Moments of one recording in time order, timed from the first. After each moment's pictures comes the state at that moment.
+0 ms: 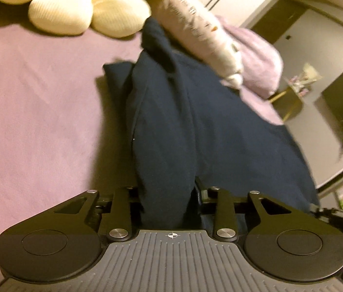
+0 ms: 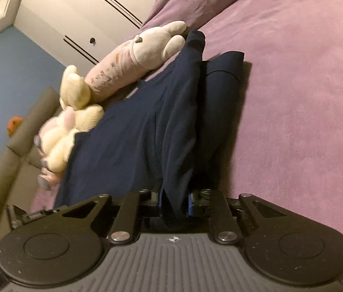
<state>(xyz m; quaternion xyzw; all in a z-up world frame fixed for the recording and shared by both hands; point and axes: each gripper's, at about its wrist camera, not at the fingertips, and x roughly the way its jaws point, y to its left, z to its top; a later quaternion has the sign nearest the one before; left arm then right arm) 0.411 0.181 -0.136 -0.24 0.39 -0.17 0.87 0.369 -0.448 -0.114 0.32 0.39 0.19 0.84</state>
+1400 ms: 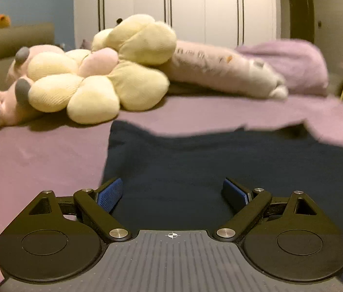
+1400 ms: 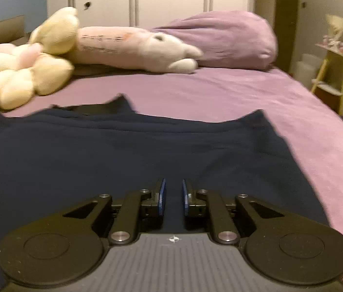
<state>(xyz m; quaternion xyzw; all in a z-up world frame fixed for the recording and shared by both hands) 0.372 0.047 -0.127 0.01 0.25 0.06 0.97 0.362 -0.273 -0.099 -0.02 0.33 0.02 0.94</state>
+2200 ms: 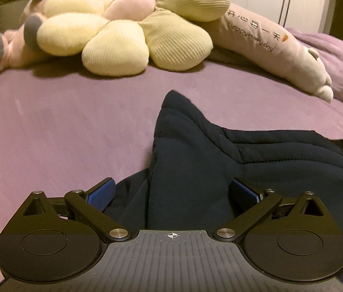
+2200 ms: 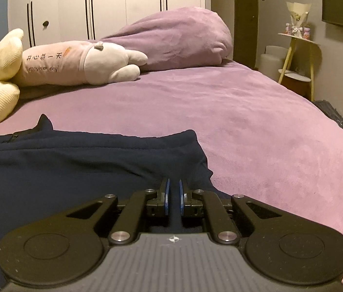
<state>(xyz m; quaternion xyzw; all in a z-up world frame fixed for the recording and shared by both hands) 0.447 0.105 -0.148 -0.10 0.34 0.10 0.93 0.397 -0.341 -0.124 0.03 0.31 -0.06 0.95</state>
